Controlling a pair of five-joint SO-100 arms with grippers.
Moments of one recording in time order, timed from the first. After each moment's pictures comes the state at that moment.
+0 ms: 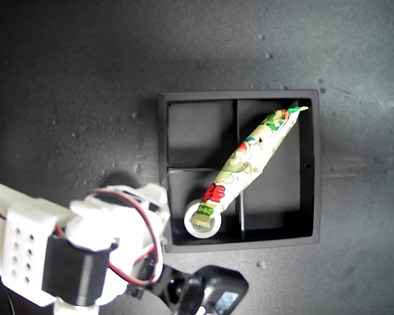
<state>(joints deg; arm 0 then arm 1) 13.7 69.0 42.2 104.2 -90.0 8.6 136.8 97.0 91.7 67.1</state>
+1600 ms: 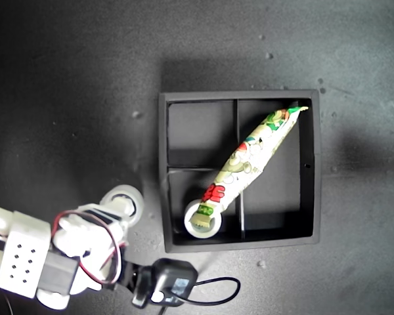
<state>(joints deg) 23.9 81.5 90.5 63.7 -102.6 4.2 154.5 125.6 79.5 70.6</state>
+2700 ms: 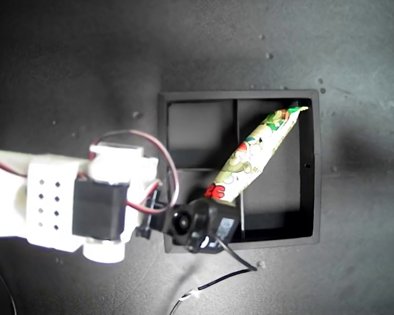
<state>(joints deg) 6.5 62.6 44.6 102.8 -87.3 4.1 154.5 126.7 77.3 70.6</state>
